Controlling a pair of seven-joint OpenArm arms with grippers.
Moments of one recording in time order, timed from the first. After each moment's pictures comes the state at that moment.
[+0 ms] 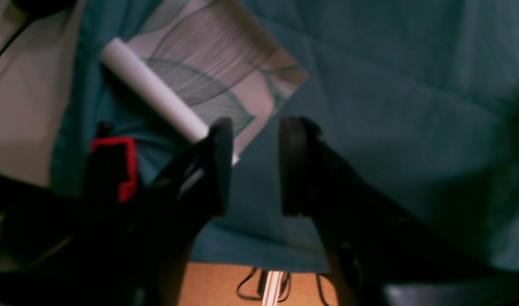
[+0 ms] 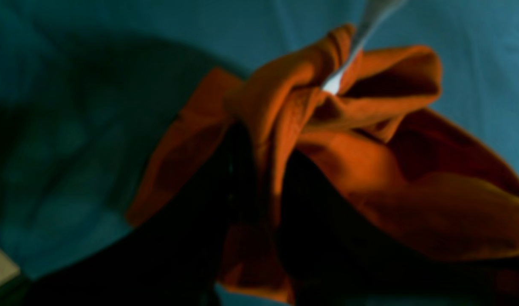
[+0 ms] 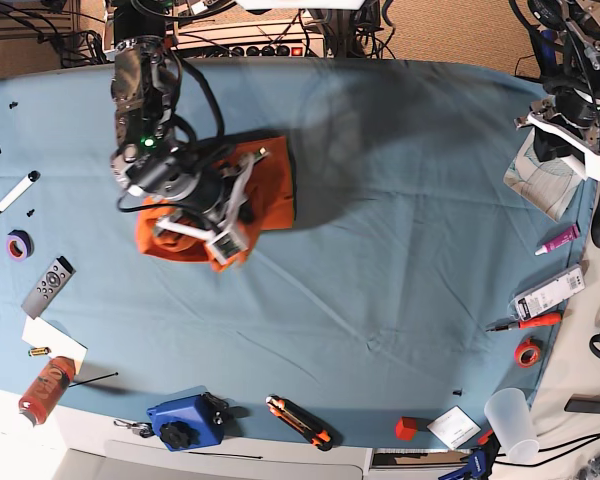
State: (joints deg) left arm 20.4 -1.7 -45.0 120.2 -33.9 -22.5 67.7; right arm -0.8 11.8 -8.7 114.5 15.3 25.2 -72.0
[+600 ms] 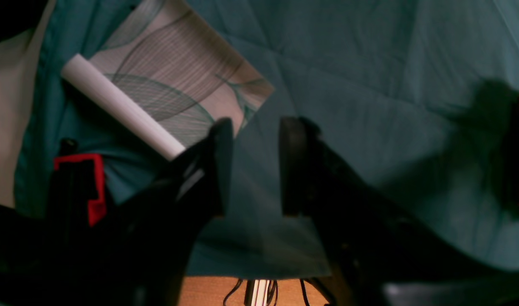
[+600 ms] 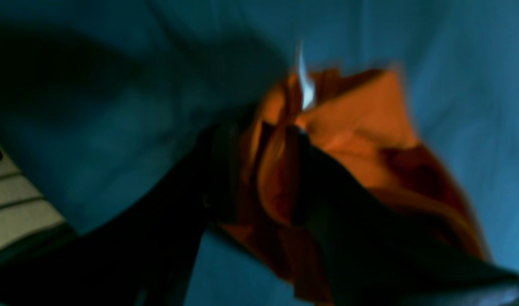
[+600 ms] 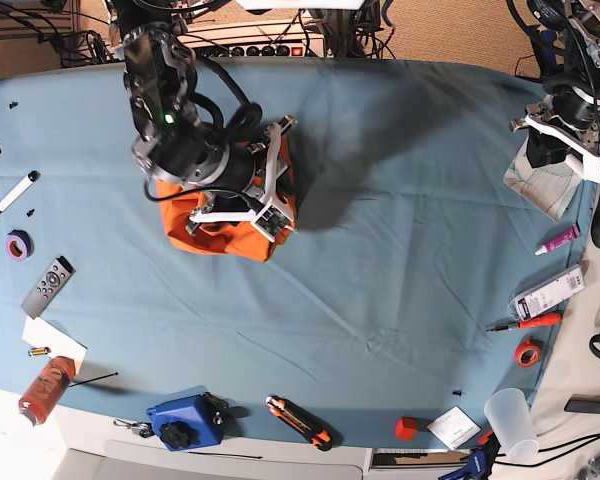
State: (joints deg) left arm 20.4 -1.7 -45.0 120.2 -38.1 -22.9 67.7; right arm -0.5 12.1 -17.1 125.3 17.1 25.6 -78.4
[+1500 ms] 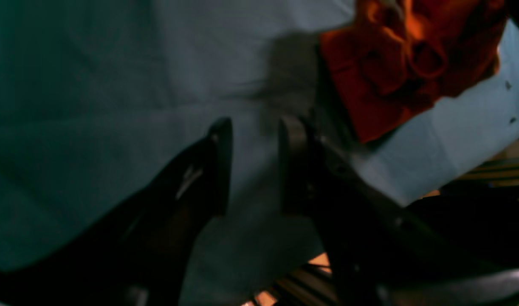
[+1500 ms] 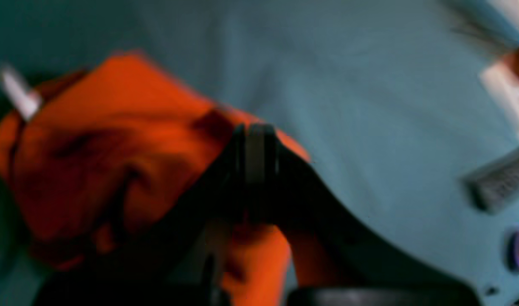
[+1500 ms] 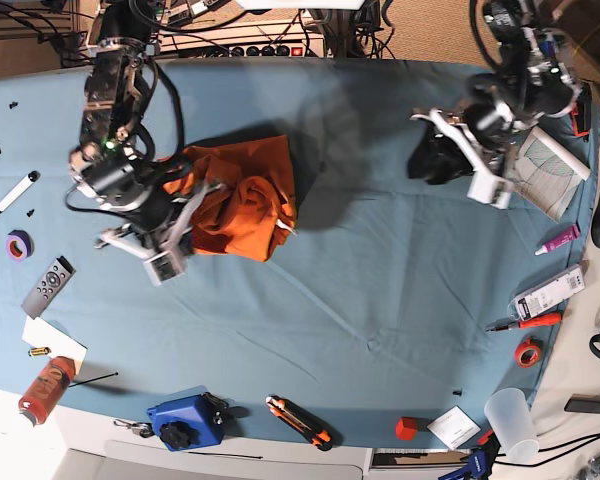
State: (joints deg) left arm 20.4 -1.5 -17.4 120.2 -41.6 -27.4 63.5; right arm -0.5 11.9 4.2 115.3 11.1 27.3 -65.8
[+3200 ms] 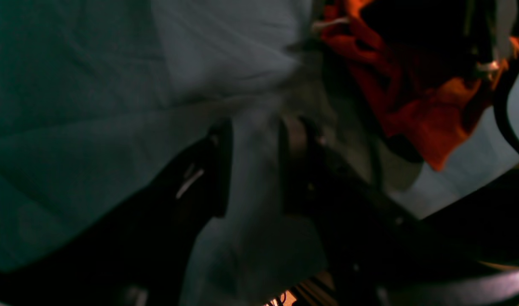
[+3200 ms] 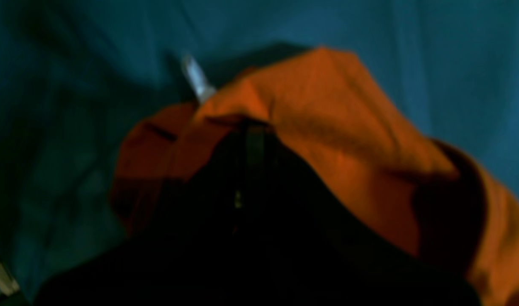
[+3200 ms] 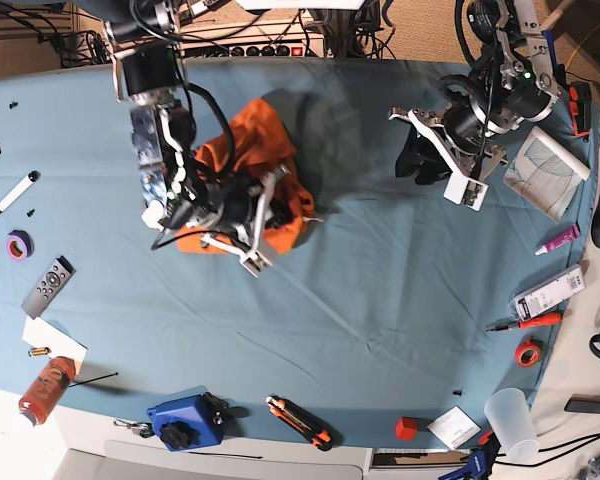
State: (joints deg) left arm 20.4 -1.8 -11.6 120.2 -31.6 -25.0 59.5; right arm 10.0 9.7 -11.0 85.4 24.9 34.1 -62.0
